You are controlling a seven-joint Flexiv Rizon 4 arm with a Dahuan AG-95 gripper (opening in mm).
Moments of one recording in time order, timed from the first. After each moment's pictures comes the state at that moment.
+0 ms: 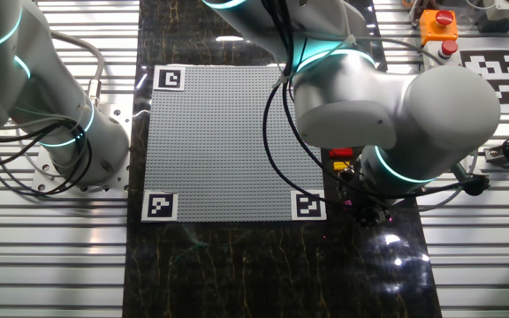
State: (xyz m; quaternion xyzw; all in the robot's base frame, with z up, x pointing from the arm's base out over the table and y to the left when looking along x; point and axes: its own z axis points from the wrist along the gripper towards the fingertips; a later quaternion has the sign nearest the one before) arm 0.554 -0.134 0.018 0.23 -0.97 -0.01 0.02
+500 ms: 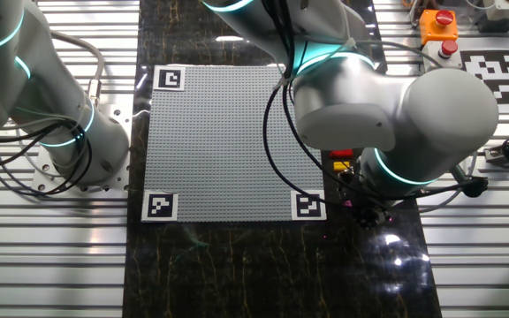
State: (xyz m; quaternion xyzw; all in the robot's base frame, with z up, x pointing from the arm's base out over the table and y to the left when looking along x) arm 0.554 -0.135 0.015 0.23 -0.97 -0.01 0.02
